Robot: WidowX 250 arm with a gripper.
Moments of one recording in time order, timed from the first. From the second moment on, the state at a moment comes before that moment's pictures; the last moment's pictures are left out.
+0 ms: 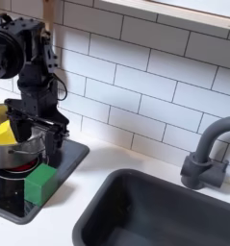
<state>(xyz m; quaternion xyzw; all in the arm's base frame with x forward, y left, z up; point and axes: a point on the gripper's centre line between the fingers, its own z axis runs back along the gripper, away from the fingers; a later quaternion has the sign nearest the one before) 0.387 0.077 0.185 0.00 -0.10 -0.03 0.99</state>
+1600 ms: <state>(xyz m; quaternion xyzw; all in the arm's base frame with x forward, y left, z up) 0.387 0.121 0.197 0.02 -0.12 0.09 0.99</state>
